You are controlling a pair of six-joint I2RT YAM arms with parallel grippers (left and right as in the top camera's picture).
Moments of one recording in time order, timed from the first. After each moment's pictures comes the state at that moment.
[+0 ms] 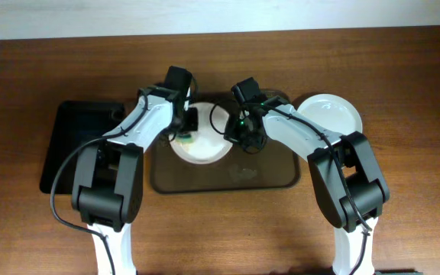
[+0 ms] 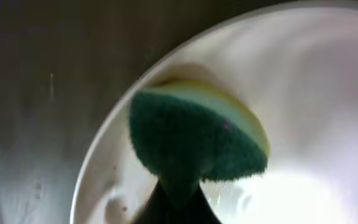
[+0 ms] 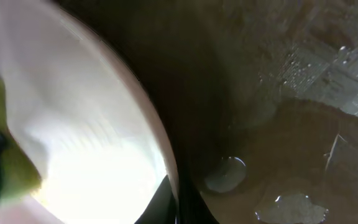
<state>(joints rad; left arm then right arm) -0.30 2.14 1.52 -0.69 0.02 -0.27 0.45 2.11 1.44 -0.60 -0.26 0.77</state>
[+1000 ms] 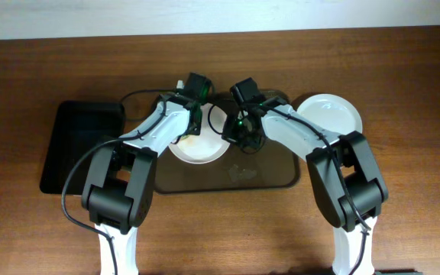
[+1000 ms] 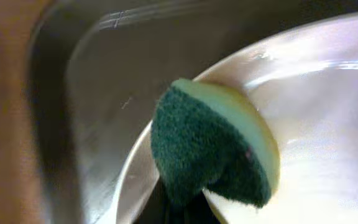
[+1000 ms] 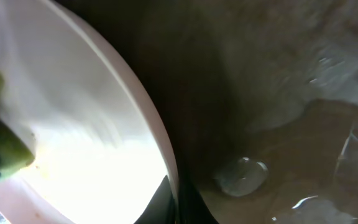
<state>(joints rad) -0.39 2.14 1.50 -0.70 -0.37 -0.25 0.45 2.11 1.44 -0.58 -0.28 0.78</state>
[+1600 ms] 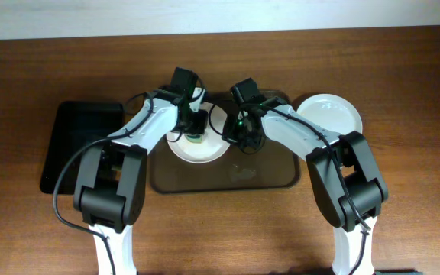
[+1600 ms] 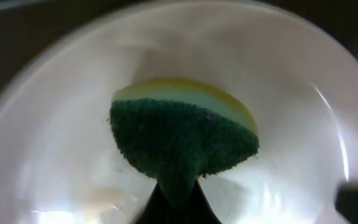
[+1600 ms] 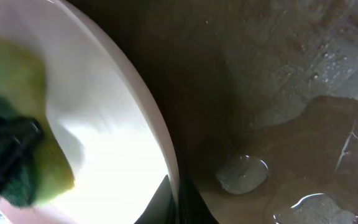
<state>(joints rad) -0.32 2.13 1.50 -0.64 0.12 -0.12 0.45 2.11 1.44 -0.58 -0.28 0.78</state>
